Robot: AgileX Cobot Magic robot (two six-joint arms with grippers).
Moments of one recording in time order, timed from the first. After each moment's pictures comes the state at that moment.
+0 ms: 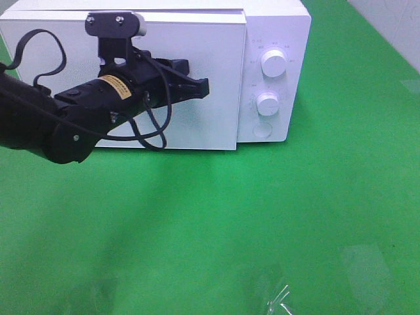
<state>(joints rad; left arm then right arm) -0.64 1.95 -0.96 -0.09 -0.74 -0.12 0.10 0.00 -0.51 -0.16 1.02 0.17</state>
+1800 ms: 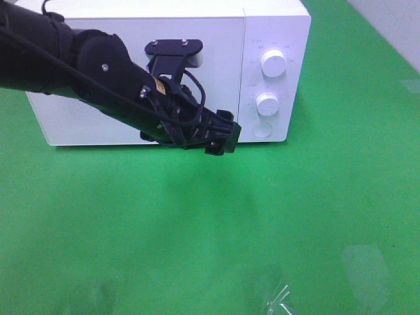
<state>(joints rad) -0.74 1.86 -1.16 -0.25 0.29 -0.03 0.10 0.00 -0.51 -0.16 1.02 0.17</state>
